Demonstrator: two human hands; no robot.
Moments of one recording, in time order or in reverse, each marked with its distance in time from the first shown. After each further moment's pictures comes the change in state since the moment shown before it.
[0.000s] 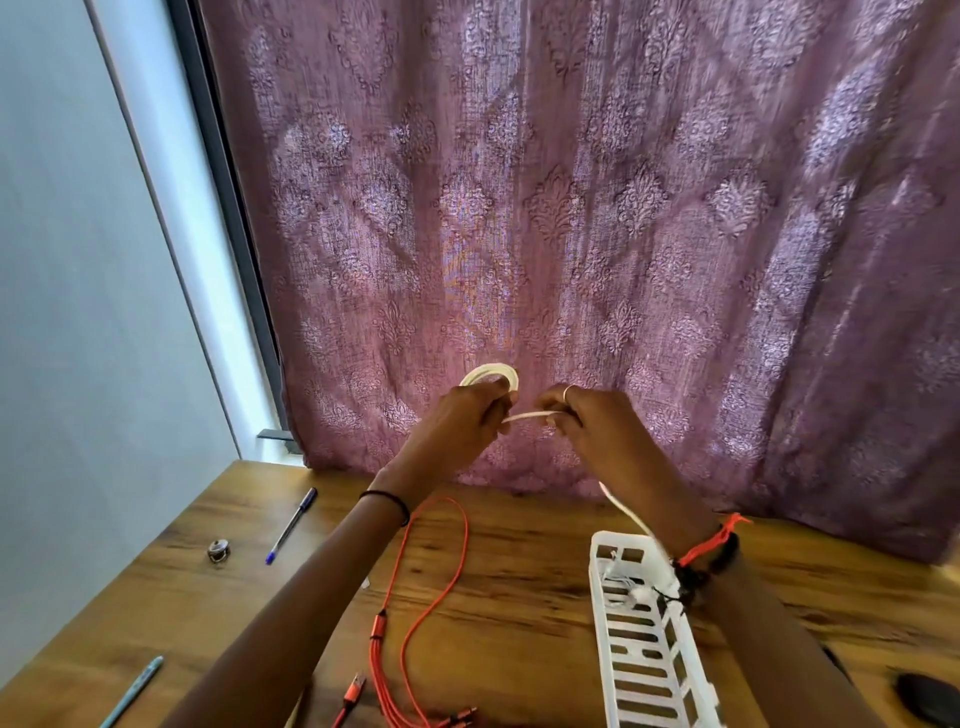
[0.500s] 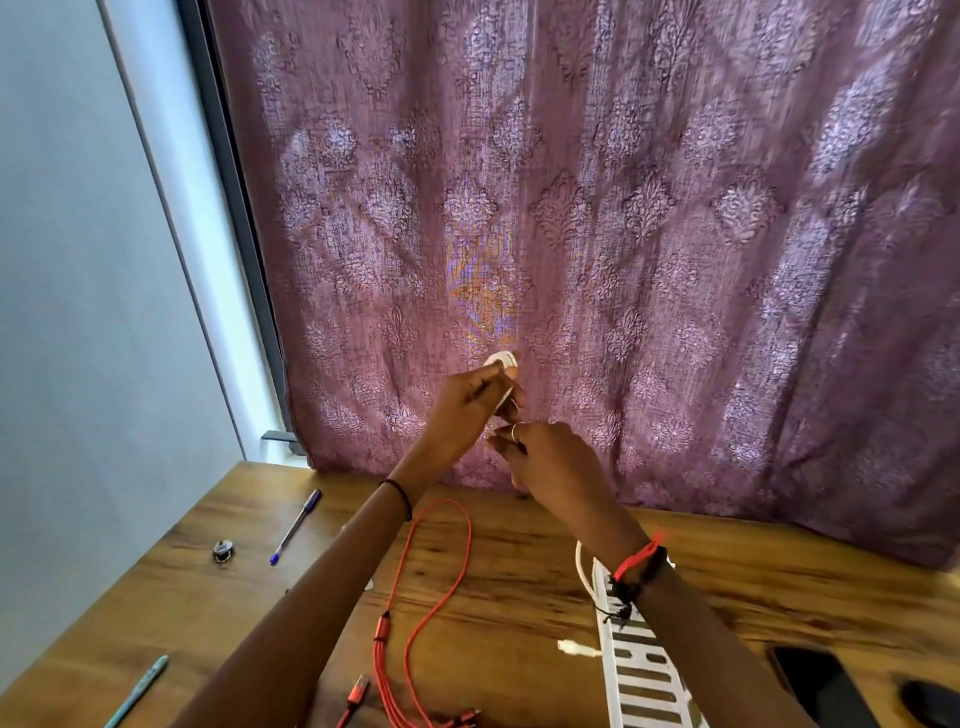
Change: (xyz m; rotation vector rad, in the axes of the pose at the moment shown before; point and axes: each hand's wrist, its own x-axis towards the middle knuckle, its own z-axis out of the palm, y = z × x) left_hand 0.008 0.010 -0.003 -0.770 0.122 -0.157; right_hand 0.002 -0.015 0.052 -0.127 -0.092 0.086
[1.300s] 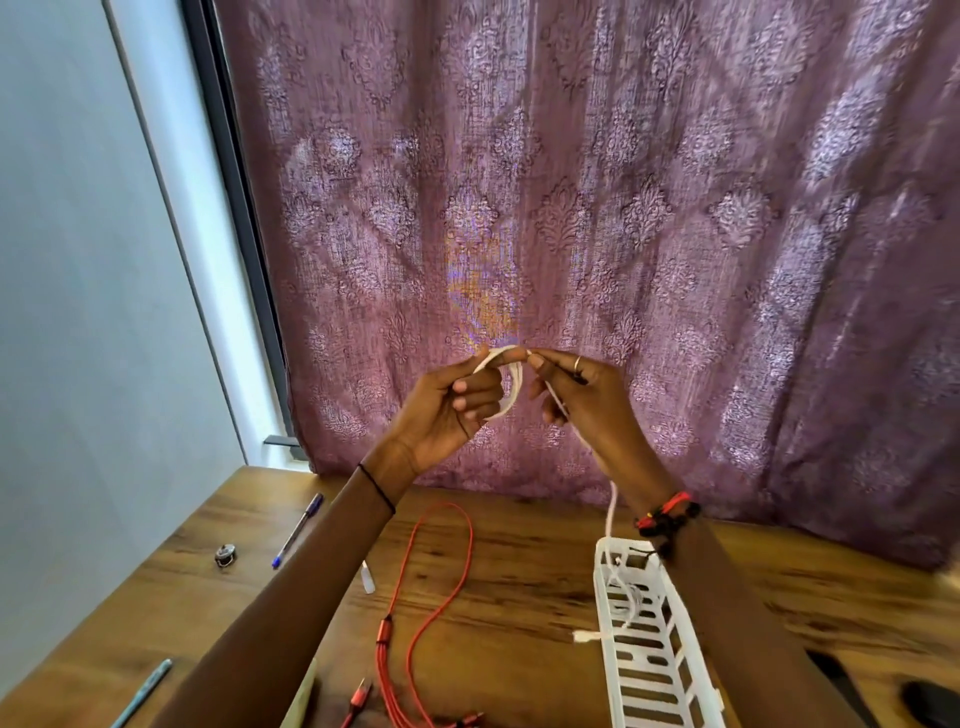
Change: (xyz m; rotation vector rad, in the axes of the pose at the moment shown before) left_hand 0.003 0.012 -0.024 -1.012 -0.439 -0.283; right_hand 0.029 0.013 -0.038 1.013 0.210 0.033
